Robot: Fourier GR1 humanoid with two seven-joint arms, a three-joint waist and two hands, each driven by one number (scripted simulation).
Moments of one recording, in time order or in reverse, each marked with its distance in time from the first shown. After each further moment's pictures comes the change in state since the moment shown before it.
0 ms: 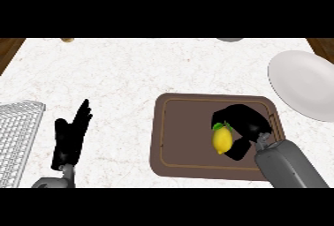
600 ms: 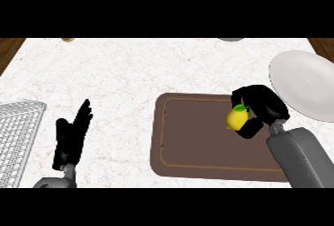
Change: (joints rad) left arm 0.000 -0.021 0.014 -0.005 -0.022 -0.009 0.006; right arm -0.060 -0.014 -0.160 0.100 0.124 -0.236 -0.088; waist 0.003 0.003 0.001
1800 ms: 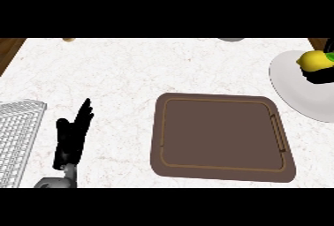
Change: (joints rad) left arm 0.000 -0.017 0.012 -0.013 -0.023 -0.017 0.006; right arm -0.213 -0.193 -0.475 0.254 -0.090 -0.338 -0.089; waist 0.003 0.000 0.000
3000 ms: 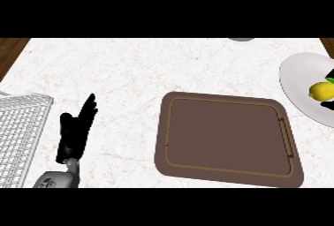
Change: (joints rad) left arm -0.043 -0.010 0.004 0.009 -0.008 -0.037 0.013; right arm -0.224 -0.207 -0.028 0.860 0.095 0.124 -0.287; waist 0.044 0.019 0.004
